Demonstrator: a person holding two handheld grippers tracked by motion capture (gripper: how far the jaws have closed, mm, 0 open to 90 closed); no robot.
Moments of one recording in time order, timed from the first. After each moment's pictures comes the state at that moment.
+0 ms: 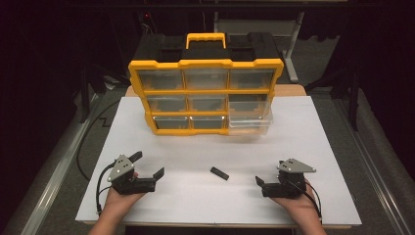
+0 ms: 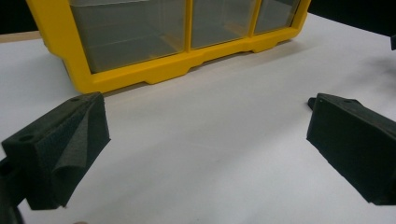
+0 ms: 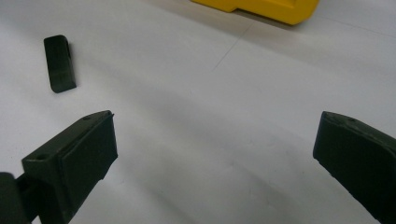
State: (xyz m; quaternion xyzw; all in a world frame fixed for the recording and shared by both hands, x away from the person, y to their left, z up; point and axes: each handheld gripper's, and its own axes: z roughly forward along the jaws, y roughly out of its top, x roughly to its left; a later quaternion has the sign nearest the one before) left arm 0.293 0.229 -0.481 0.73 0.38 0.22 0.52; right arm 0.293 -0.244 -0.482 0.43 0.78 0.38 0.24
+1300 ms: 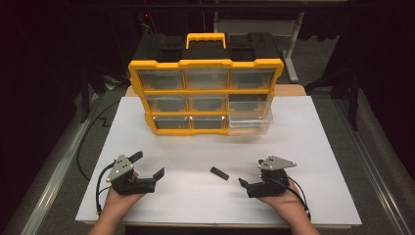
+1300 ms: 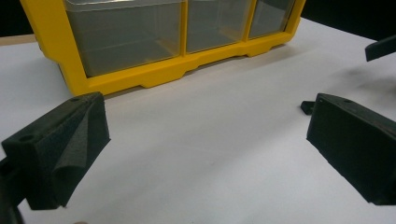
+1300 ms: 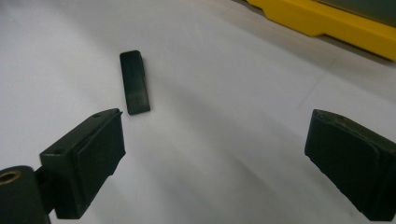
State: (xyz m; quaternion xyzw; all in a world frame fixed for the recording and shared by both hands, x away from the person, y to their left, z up) left arm 0.292 0.228 -0.479 0.73 0.37 0.22 0.53; right arm 0.304 -0.201 -0.476 0.37 0.82 0.40 0.19
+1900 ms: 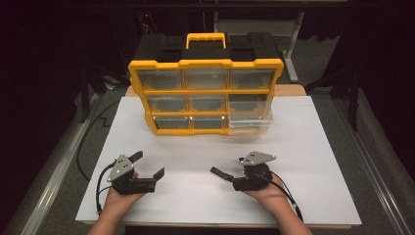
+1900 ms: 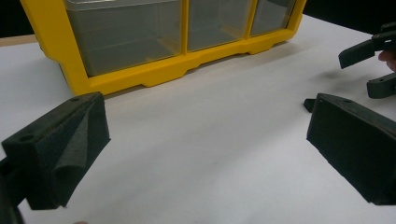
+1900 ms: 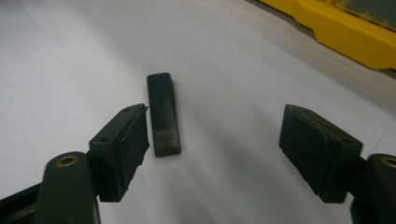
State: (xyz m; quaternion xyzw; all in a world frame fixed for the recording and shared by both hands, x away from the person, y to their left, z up) left arm 0.293 0.228 -0.481 0.74 0.37 0.22 0.52; right arm 0.322 -0.163 -0.480 0.32 0.84 0.40 0.17
